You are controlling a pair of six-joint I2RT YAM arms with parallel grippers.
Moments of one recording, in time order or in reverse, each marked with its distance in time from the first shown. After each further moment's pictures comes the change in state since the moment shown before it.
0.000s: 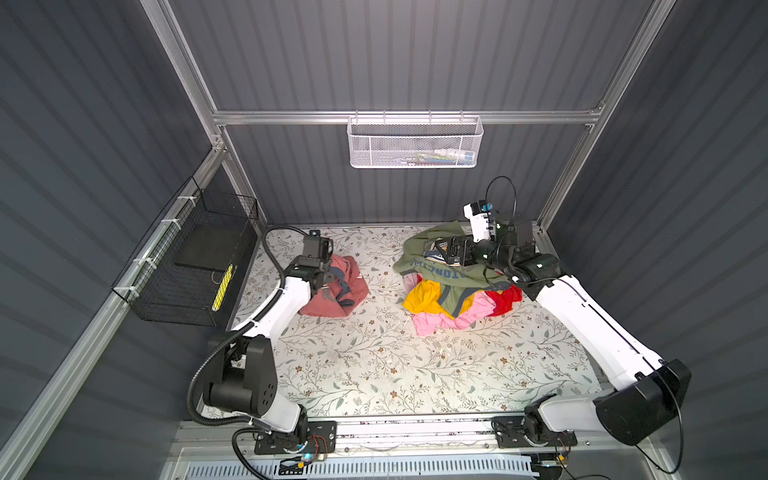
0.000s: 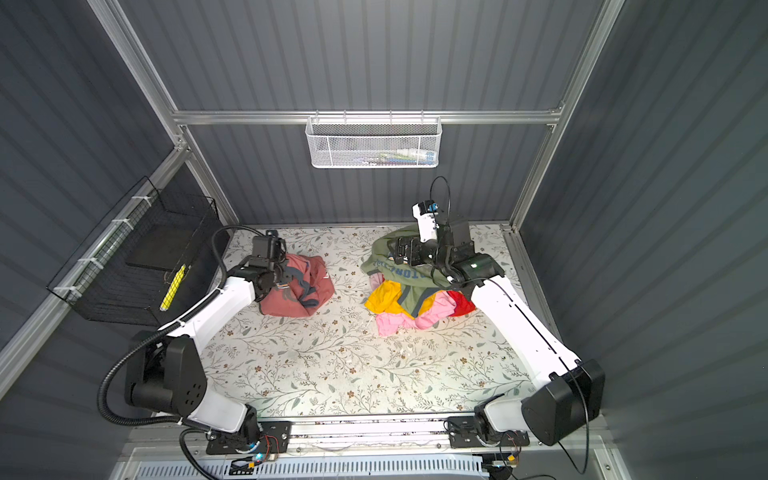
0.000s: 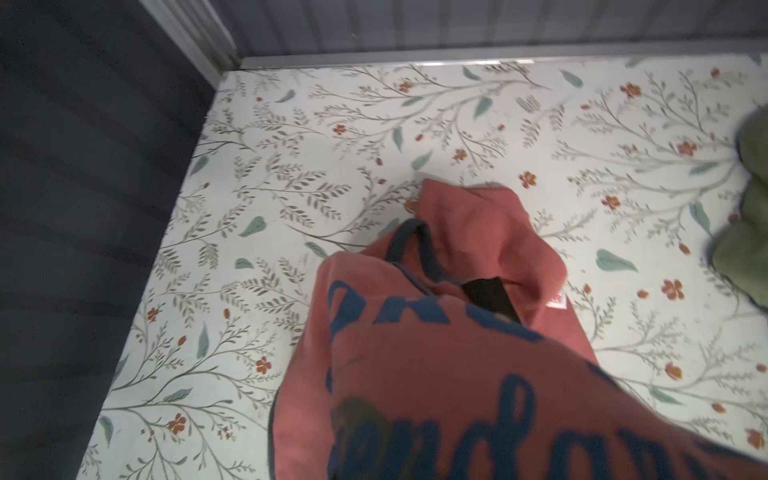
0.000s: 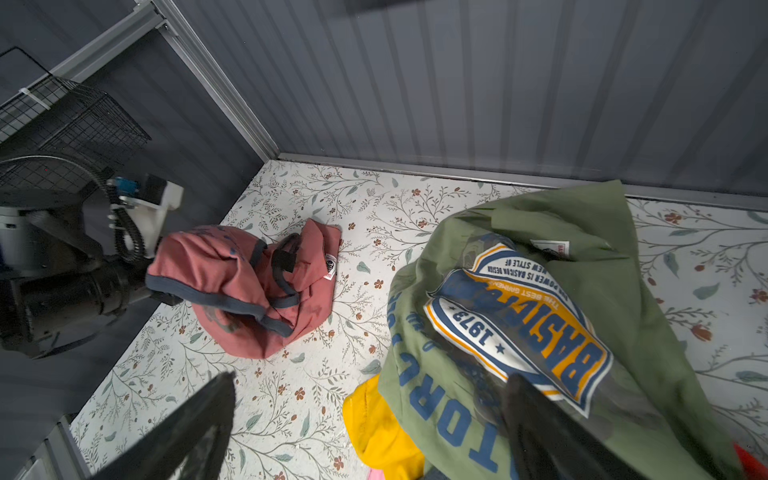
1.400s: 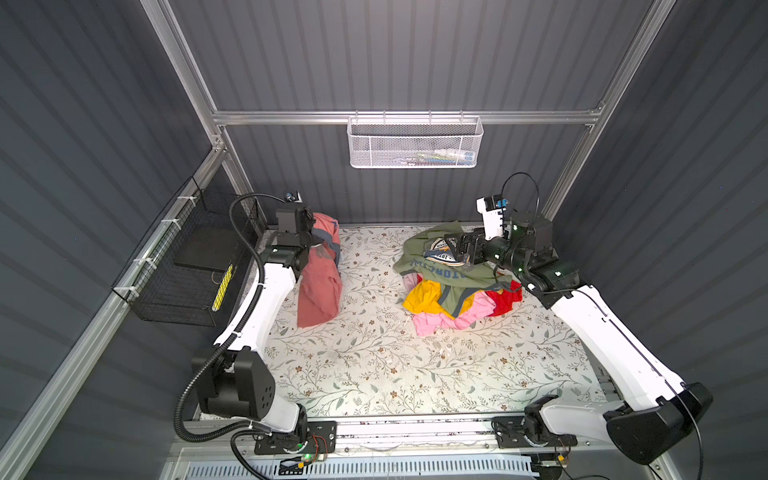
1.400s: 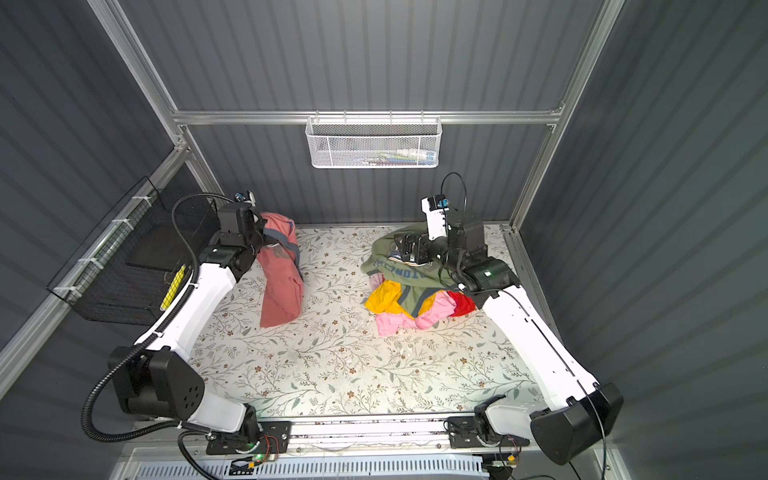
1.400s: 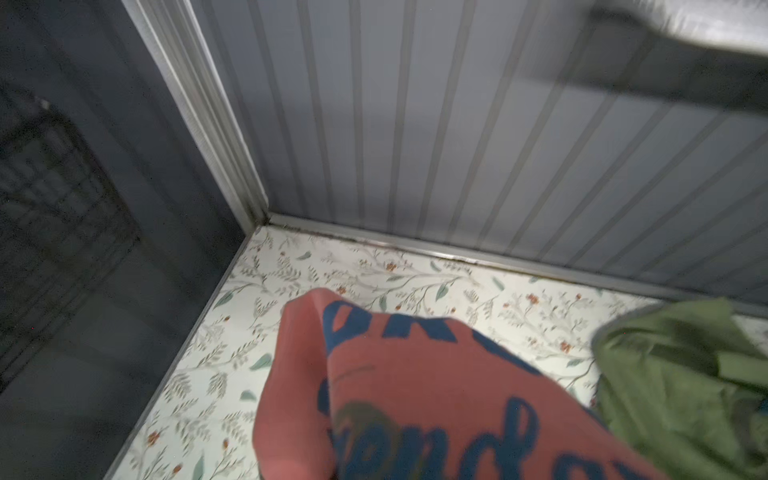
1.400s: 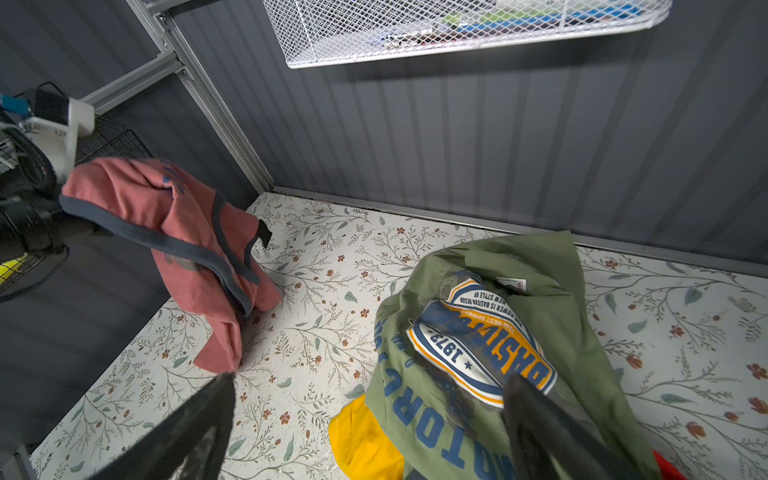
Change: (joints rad) left arm 0.129 -0.040 0.294 0.113 0.132 -0.085; right arm 0.000 -0.093 0.006 0.004 0.065 -0.050
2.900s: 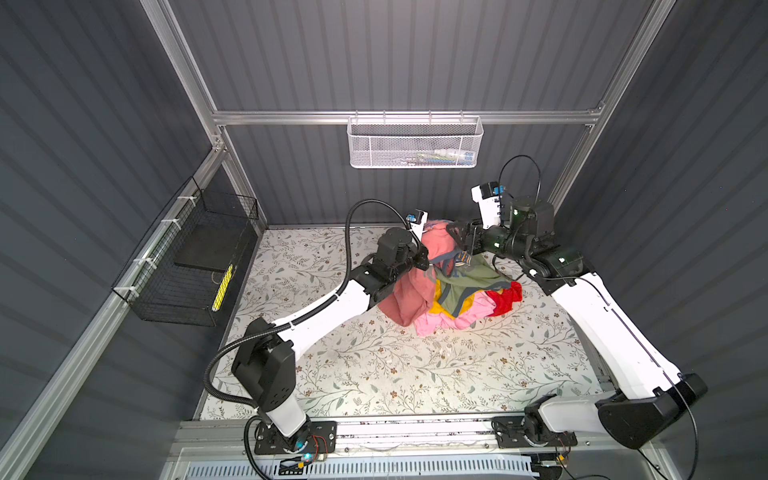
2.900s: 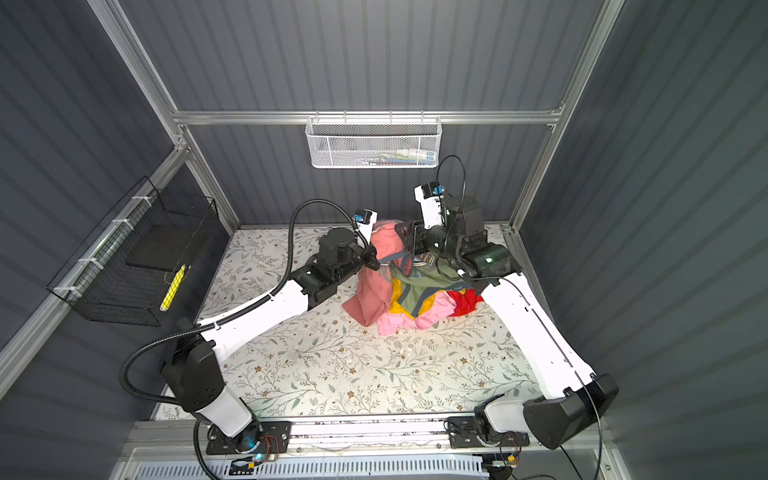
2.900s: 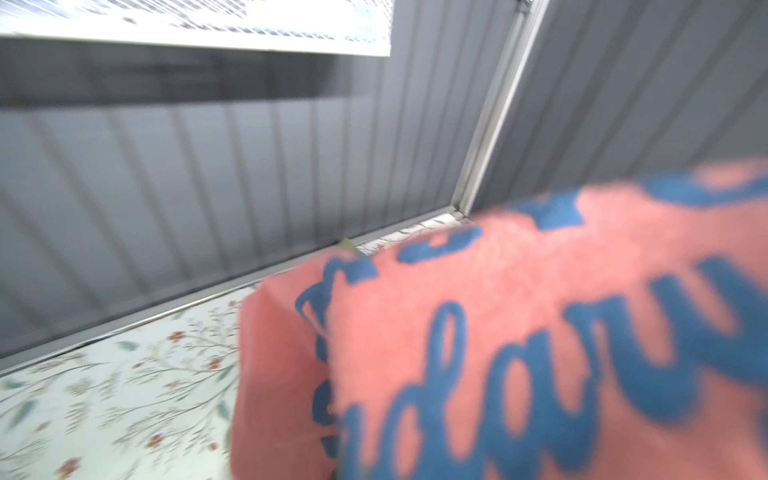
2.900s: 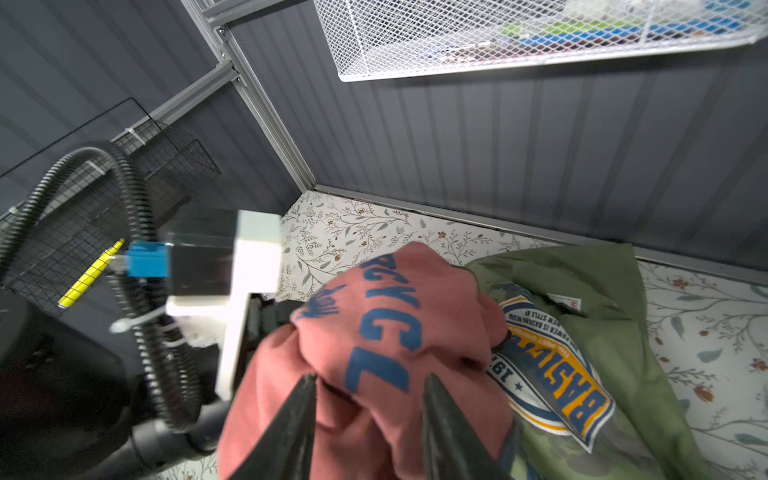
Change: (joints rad) left arm -0.641 0.077 -0.095 0.357 0.043 0.060; right arm 0.005 0.073 0.176 -0.104 -0.112 0.041
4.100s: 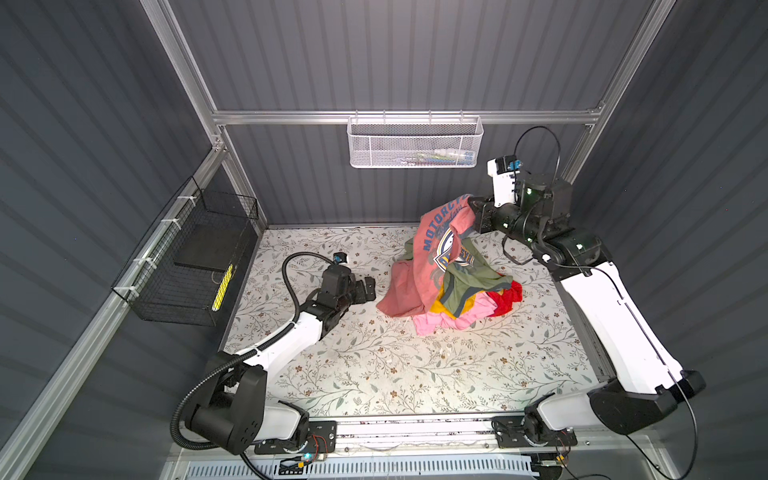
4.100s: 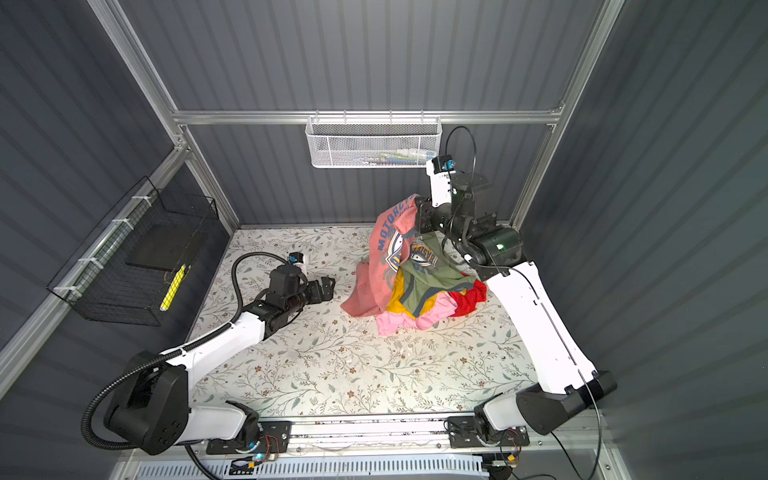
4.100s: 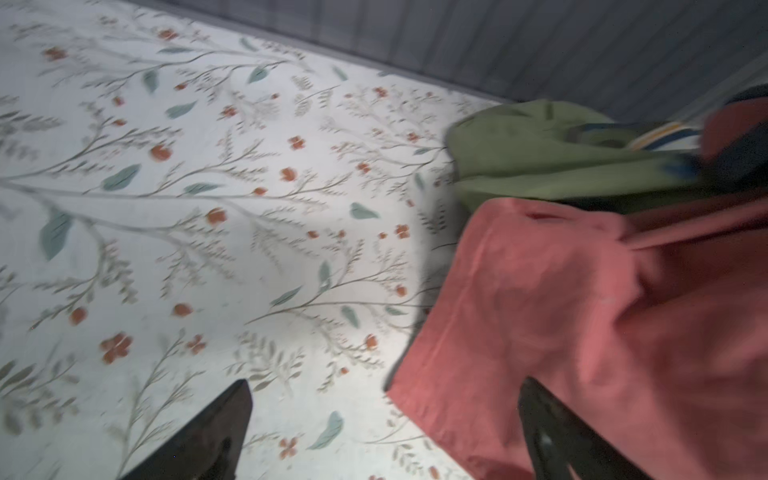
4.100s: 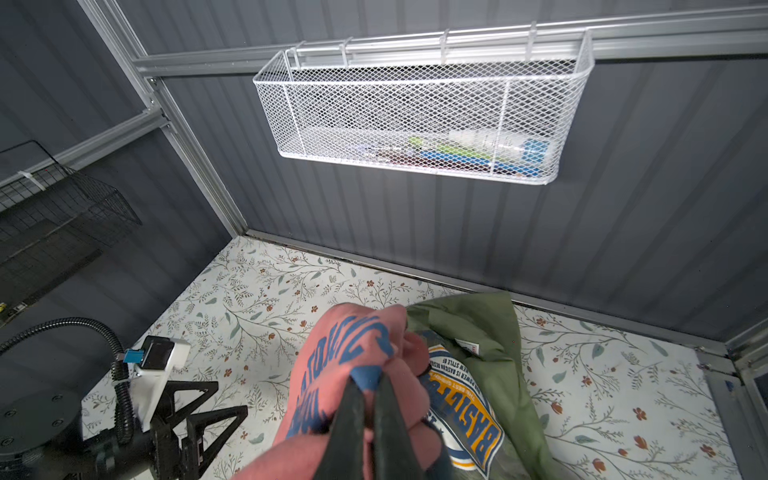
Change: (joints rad) left arm 0.293 -0.245 -0.541 -0.038 0.140 -0.279; right arm 0.009 0.074 0.275 -0.124 0.236 -0.105
